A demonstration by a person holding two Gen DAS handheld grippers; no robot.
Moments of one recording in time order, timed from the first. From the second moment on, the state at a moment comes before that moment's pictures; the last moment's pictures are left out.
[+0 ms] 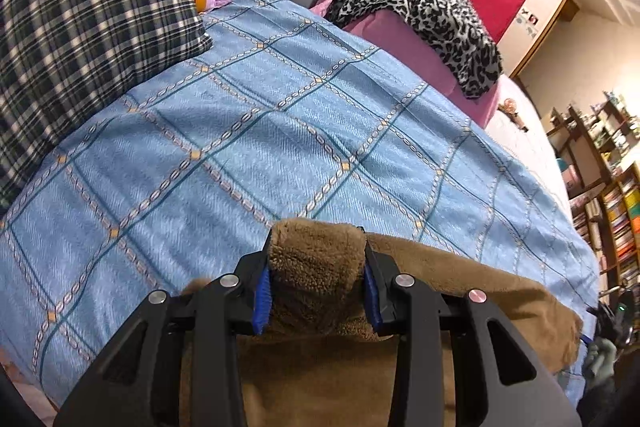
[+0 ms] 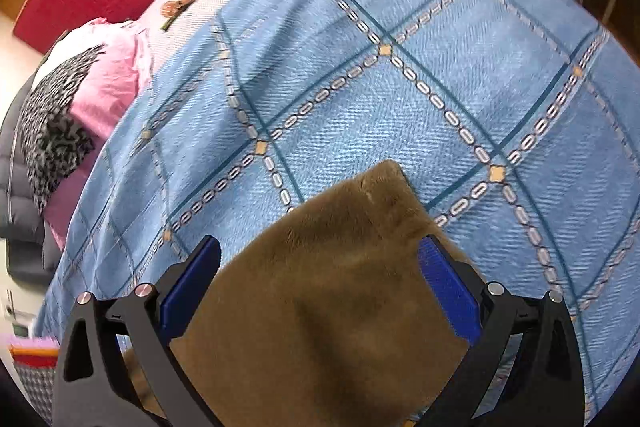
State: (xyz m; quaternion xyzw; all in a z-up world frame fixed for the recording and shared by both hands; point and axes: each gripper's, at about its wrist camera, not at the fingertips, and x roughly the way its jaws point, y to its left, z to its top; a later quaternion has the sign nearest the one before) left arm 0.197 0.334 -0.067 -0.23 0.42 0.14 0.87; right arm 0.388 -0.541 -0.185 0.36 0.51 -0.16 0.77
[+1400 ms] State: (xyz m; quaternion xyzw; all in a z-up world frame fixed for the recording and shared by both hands) left arm 0.055 0.352 -0.104 -0.25 0.38 0.05 0.89; right arm 0.376 -0.550 -0.199 0.34 0.55 -0.20 0.73
